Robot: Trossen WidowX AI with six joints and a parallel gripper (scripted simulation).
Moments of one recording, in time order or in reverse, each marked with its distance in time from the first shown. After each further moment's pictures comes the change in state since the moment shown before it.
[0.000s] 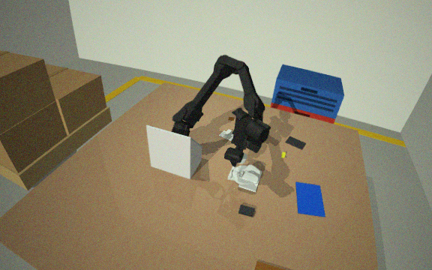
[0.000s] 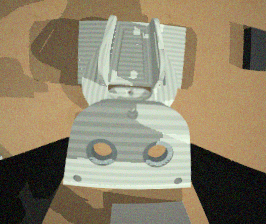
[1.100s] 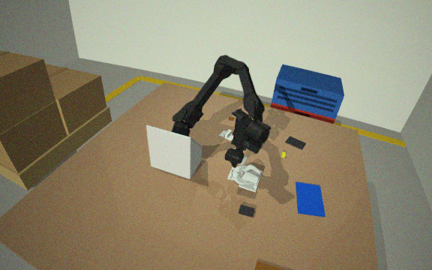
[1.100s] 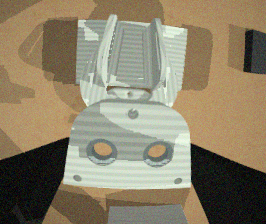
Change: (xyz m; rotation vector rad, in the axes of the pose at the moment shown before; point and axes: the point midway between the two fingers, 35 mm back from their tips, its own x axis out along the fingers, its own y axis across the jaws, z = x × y) arm 0.004 0.000 0.001 -0.017 -0.004 -0.008
